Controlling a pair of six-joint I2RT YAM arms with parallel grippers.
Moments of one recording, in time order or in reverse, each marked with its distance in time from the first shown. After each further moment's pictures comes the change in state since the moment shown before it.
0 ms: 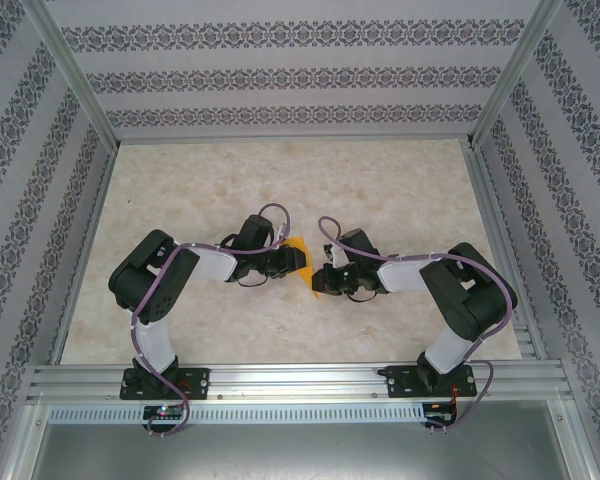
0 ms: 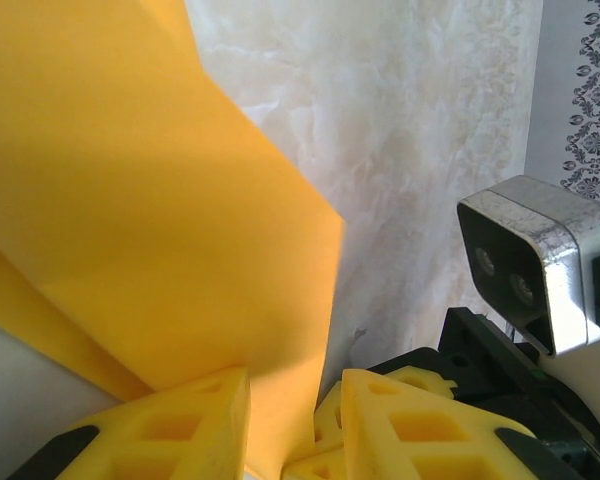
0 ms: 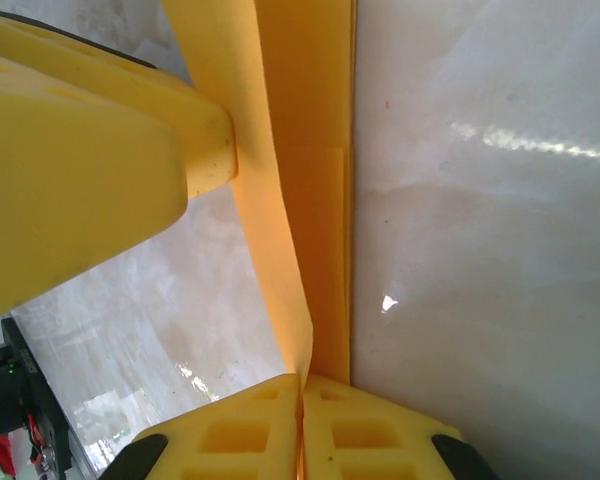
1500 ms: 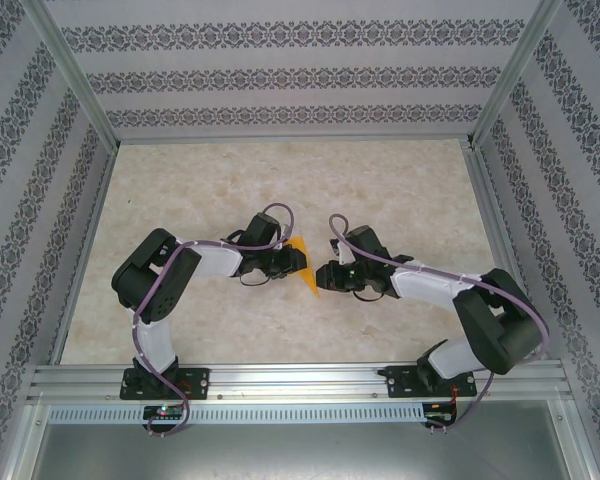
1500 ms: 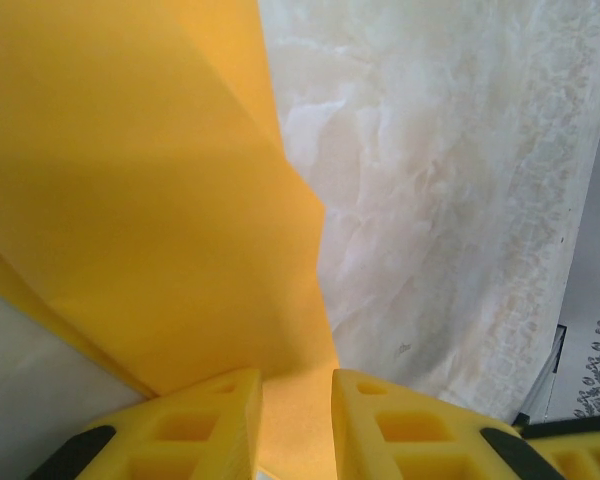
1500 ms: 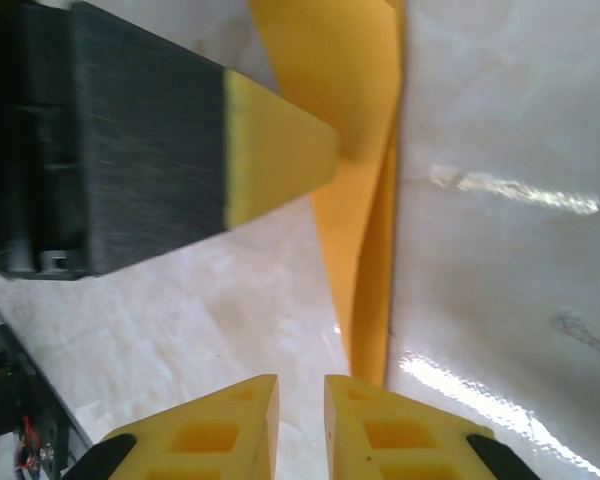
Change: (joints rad) left arm -0.019 0.015 0.075 -0.179 -0.080 0.016; right arm 0.013 -0.231 -0.007 -0.161 0.103 -0.030
